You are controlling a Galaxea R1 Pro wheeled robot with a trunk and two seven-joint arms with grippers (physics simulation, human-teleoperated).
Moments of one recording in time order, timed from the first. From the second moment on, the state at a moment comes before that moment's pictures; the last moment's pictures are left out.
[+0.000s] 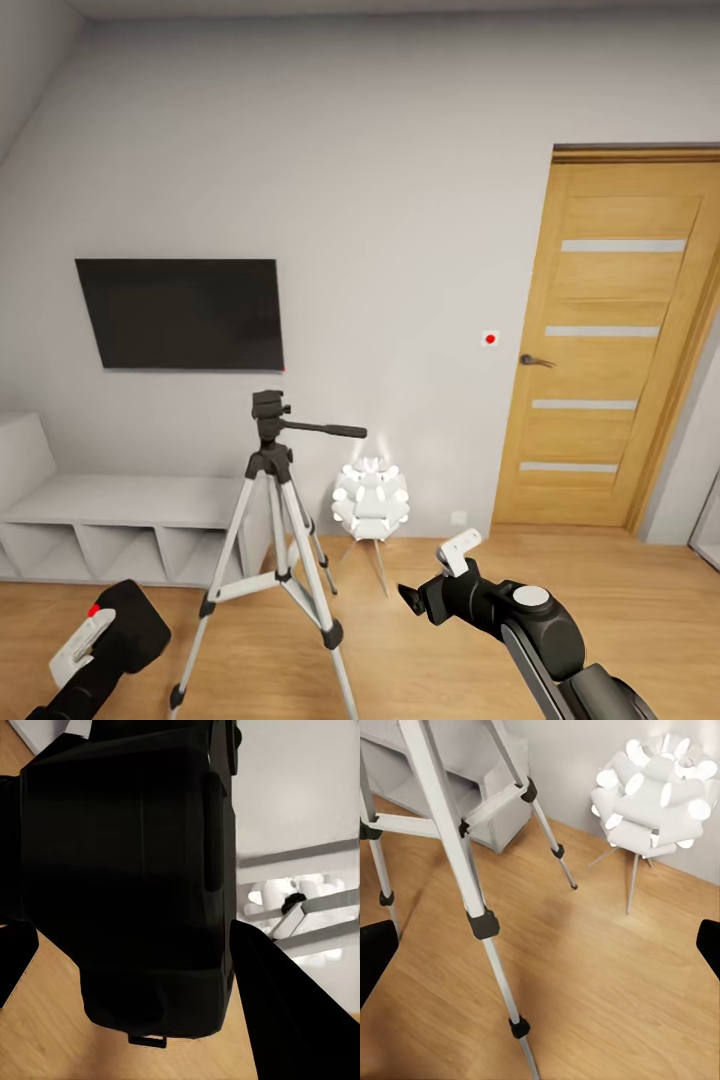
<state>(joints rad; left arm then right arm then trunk) -0.03 0.12 0.38 -1.20 0.81 0.32 0.04 -0.20 -0.13 0.31 -1.61 -0.08 0.80 0.27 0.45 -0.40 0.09</state>
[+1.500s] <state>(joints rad) 0.03 0.12 0.49 -1.28 0.80 0.38 0.04 -0.20 -0.13 0.30 -1.61 -0.08 0.81 0.27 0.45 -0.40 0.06</state>
